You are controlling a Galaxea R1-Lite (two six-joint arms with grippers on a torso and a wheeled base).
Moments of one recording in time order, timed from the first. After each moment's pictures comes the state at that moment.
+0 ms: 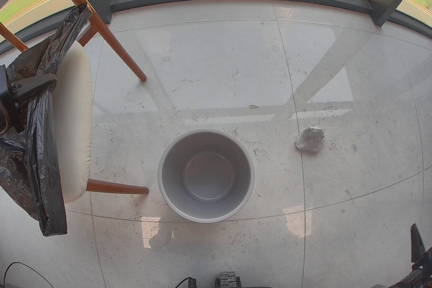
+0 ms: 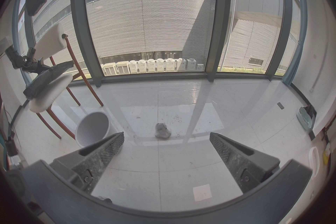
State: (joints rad) left arm 0.26 1.21 -0.85 -0.35 -0.94 -0.87; right arm 0.00 0.02 -0.03 -0.03 -0.02 0.03
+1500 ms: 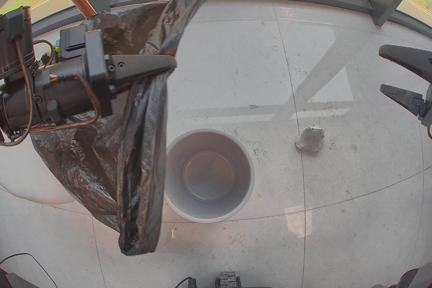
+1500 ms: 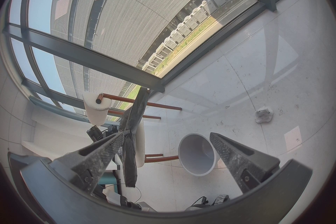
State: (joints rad) left arm -0.46 1.41 -1.04 -0.35 -0.59 -0.74; right arm 0.53 1.12 -1.01 0.00 0.18 0.63
